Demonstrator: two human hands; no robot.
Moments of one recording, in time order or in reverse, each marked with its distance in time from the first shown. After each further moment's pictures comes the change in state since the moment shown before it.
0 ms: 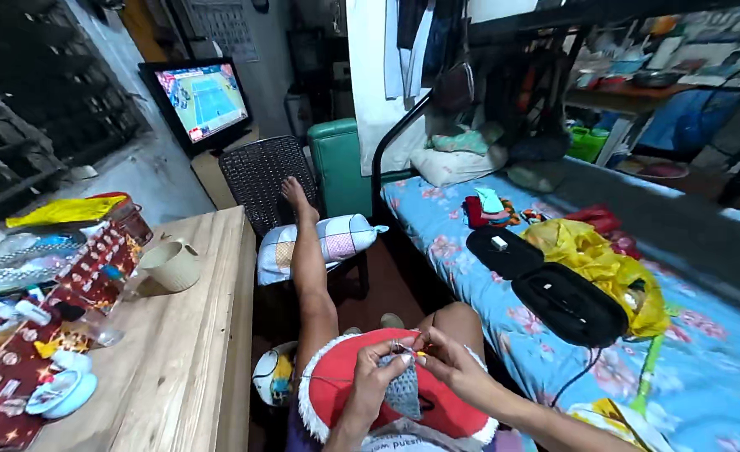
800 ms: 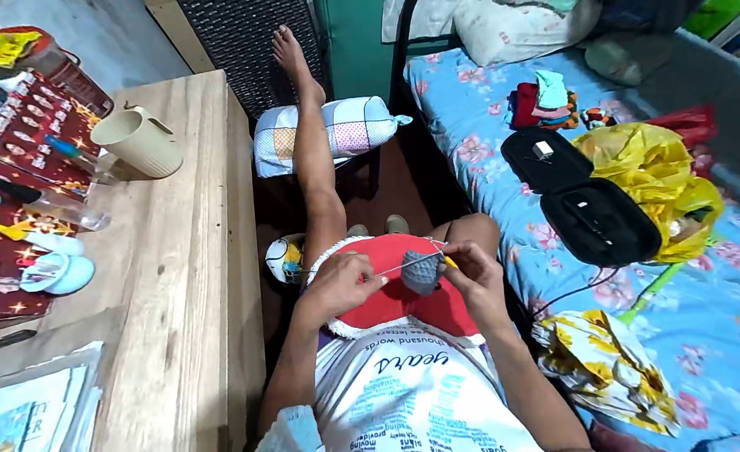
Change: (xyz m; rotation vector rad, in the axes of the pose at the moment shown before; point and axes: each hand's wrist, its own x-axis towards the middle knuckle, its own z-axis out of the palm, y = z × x) left_hand 0.014 0.033 -0.085 0.944 -0.463 -0.146; right_hand 0.005 0.029 0.030 0.083 0.430 -0.080
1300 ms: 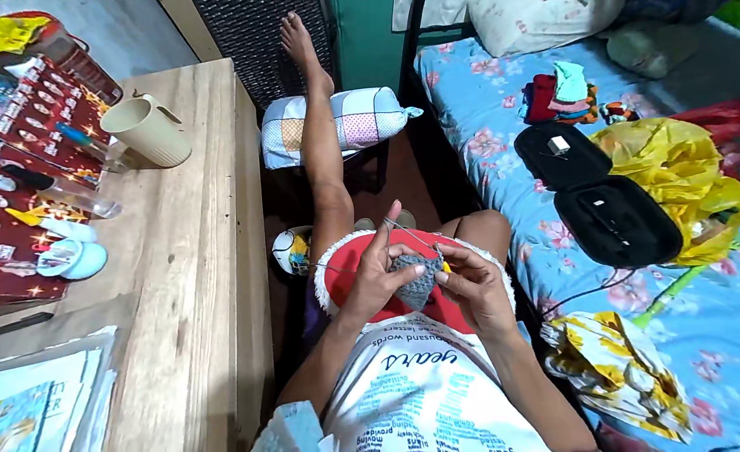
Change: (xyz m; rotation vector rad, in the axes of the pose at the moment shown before) left_hand 0.020 0.024 0.052 -1.075 0.374 0.178; right_hand -0.008 -0.012 0.017 0.531 -0.102 0.227
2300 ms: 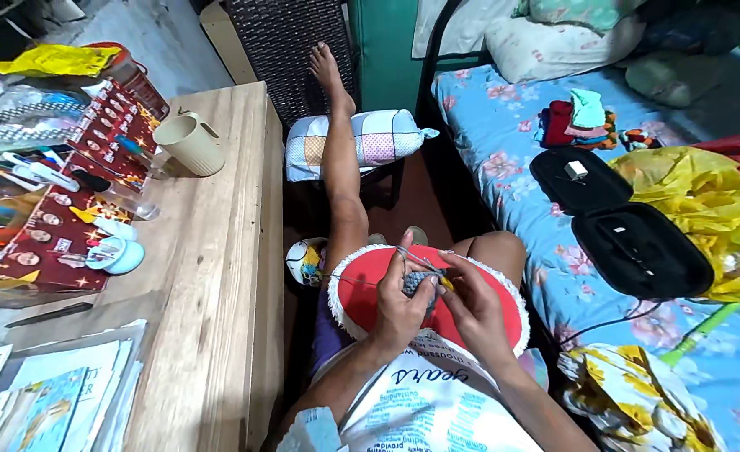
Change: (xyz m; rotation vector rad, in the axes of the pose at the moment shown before) left_hand -0.010 -0.011 0.030 0.311 0.327 0.325; right_hand 0.000 0.003 0.020 -0.748 -0.016 -0.311
